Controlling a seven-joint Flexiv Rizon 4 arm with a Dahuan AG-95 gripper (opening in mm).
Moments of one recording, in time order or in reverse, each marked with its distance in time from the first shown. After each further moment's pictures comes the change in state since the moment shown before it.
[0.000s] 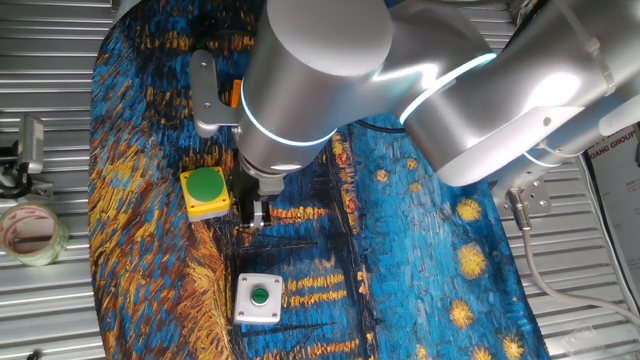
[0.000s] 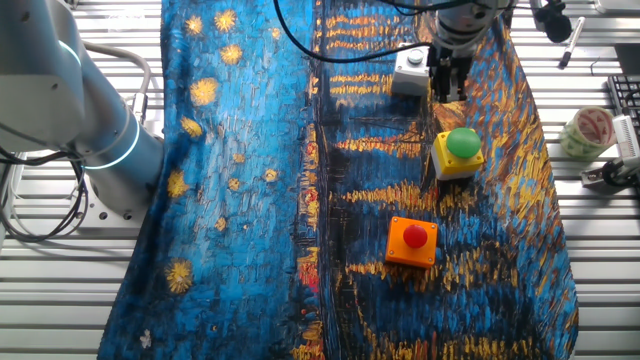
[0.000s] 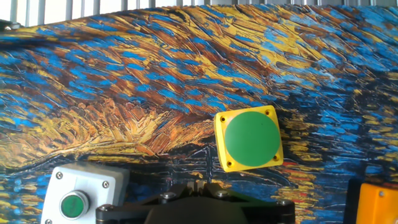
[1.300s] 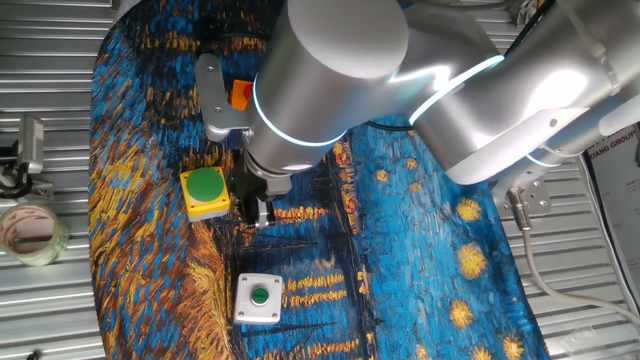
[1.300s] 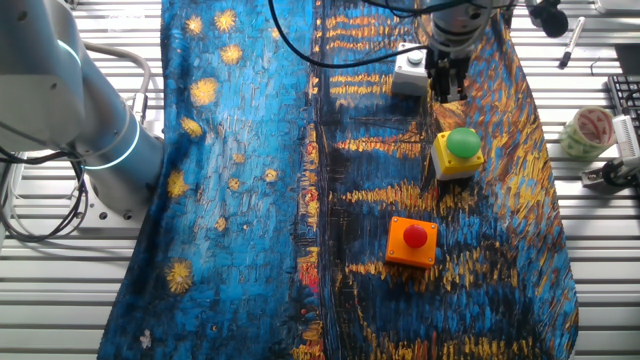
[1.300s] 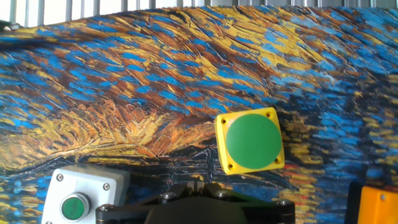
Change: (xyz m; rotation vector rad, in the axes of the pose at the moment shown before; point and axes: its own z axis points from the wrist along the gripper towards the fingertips) arm 0.001 0.000 -0.001 -0.004 -0.037 -0.067
